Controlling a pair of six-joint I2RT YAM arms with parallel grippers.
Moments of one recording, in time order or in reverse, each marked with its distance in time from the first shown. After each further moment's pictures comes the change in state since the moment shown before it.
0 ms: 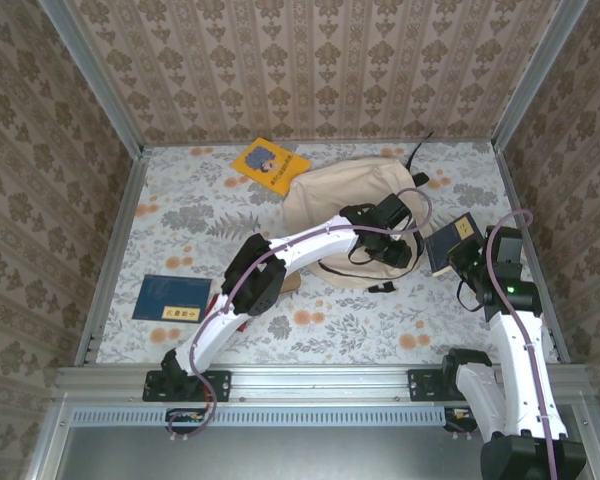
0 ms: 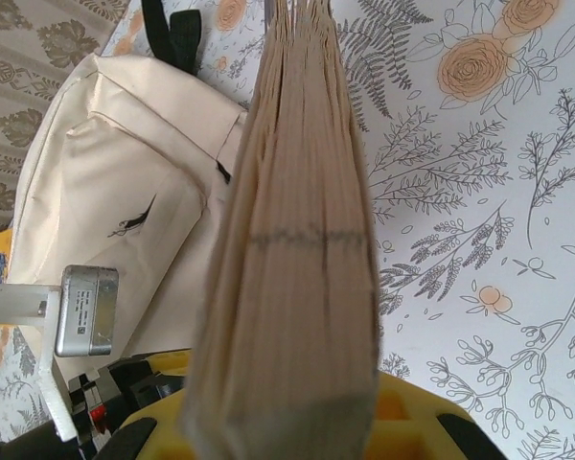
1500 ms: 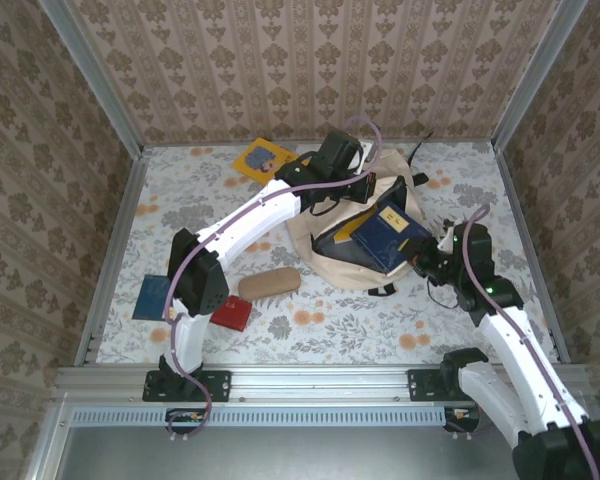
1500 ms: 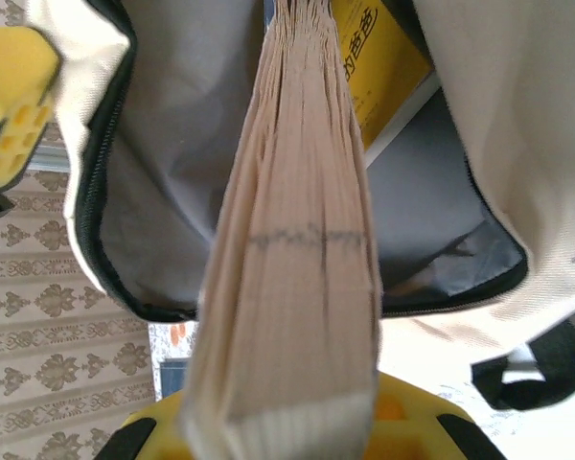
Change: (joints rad) left arm 0.188 -0.364 -0.109 0.105 -0.129 0.063; right arm 0.300 0.051 -0.088 0.296 -0.285 0.179
